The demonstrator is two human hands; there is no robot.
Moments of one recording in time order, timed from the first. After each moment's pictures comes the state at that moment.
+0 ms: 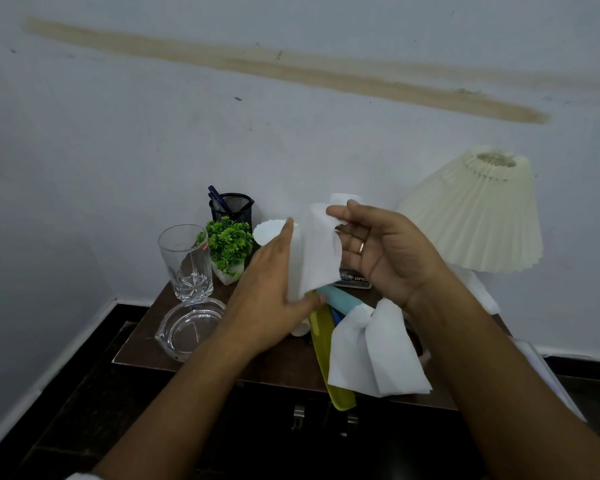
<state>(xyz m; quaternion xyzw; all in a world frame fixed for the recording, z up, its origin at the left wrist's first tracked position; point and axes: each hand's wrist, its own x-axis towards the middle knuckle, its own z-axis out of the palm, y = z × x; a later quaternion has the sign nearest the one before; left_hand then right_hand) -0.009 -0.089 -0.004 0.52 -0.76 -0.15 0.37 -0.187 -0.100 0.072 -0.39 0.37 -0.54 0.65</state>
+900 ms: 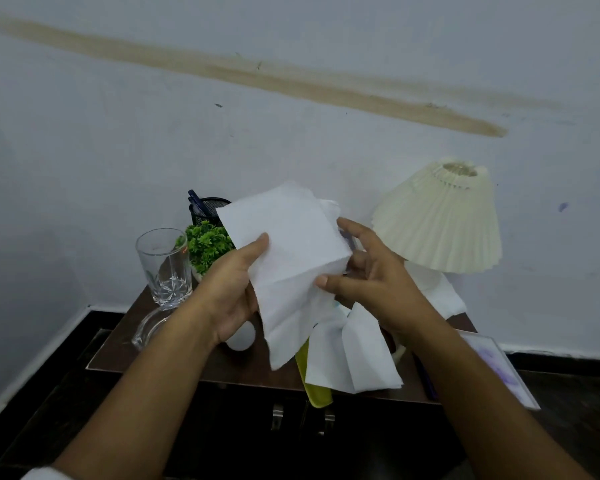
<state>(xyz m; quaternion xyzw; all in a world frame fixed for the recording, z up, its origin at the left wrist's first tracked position) -0.012 -0.079 0.043 0.40 -0.35 -0.68 0.51 -0.218 -0.061 0.046 -0.60 0.47 -0.46 0.45</state>
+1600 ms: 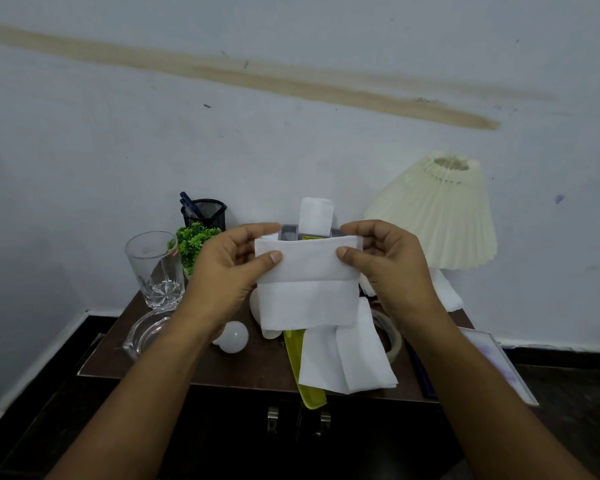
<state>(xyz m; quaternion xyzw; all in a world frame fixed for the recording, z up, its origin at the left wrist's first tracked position) -0.012 -0.087 0.032 0.40 -0.56 -0.45 0.57 -0.232 -0.074 0.048 -0.55 0.50 -0.58 0.35</state>
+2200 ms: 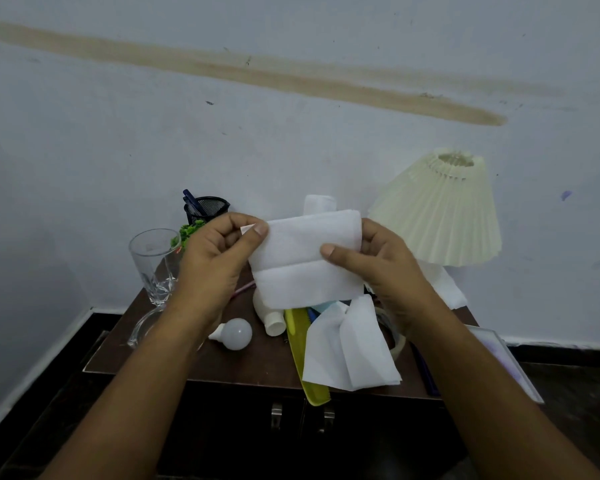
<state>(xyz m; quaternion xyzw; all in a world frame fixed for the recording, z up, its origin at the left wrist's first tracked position) -0.007 -0.084 0.040 0.39 -0.53 -0.43 0.61 -0.223 -0.065 0.052 -0.55 0.44 -0.53 0.46</state>
